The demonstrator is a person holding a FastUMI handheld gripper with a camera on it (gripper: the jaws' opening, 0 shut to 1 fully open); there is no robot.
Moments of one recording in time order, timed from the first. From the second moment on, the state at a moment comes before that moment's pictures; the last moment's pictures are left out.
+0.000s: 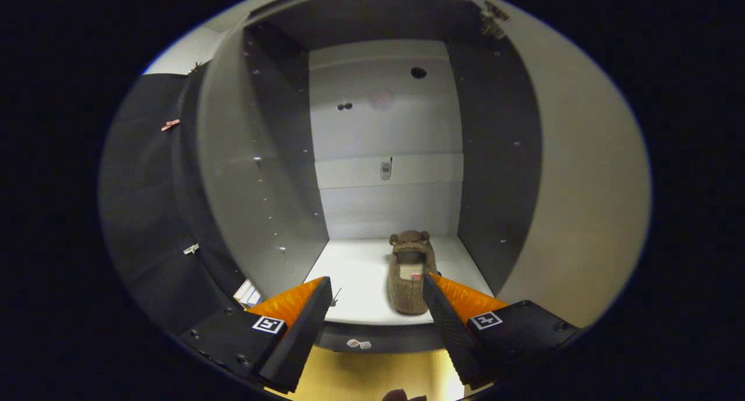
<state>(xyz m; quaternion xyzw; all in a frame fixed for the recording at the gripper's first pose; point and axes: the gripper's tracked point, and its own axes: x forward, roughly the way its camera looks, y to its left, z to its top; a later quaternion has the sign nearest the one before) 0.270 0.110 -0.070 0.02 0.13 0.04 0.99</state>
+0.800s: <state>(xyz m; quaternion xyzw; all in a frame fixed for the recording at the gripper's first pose) 0.003 0.062 -0.034 0.02 0.05 0.06 1.00</state>
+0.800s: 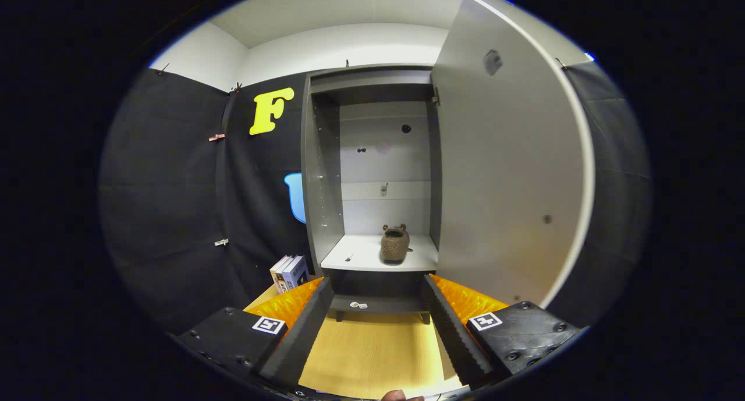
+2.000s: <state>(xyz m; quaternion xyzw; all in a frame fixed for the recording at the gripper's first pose) 0.040 -0.181 -0.040 0.06 0.08 -0.08 0.99</state>
